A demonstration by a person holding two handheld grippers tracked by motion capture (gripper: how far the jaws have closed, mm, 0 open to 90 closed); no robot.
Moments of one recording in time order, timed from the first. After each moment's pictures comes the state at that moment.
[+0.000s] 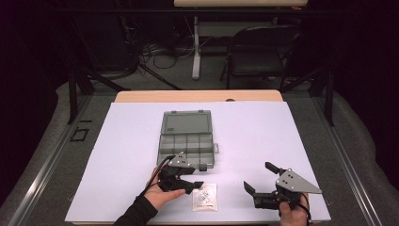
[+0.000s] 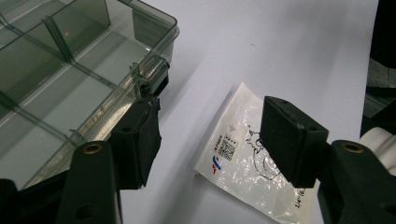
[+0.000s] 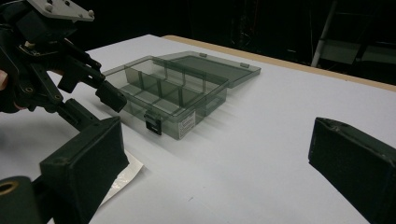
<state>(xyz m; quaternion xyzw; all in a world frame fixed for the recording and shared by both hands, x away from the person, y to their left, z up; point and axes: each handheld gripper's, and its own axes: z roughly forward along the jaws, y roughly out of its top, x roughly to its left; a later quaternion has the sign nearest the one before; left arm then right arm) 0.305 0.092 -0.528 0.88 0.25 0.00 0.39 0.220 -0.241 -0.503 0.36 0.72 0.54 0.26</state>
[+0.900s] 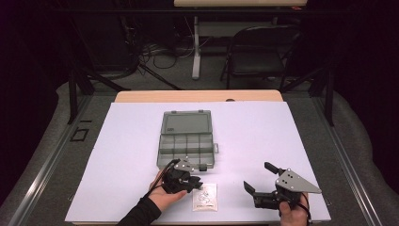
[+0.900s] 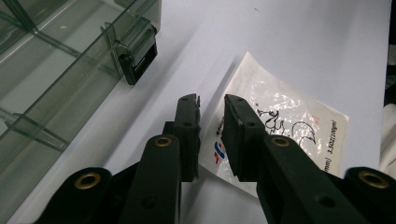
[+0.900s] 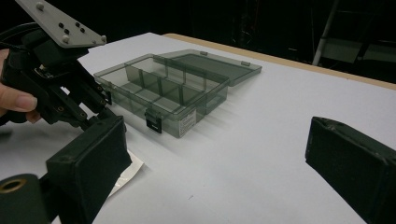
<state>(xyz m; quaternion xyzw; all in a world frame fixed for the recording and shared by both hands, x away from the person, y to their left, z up) 0.307 0.084 -0.549 0.90 0.24 -0.01 0.37 0.221 -0.241 -0.504 0.36 0.72 0.54 0.26</state>
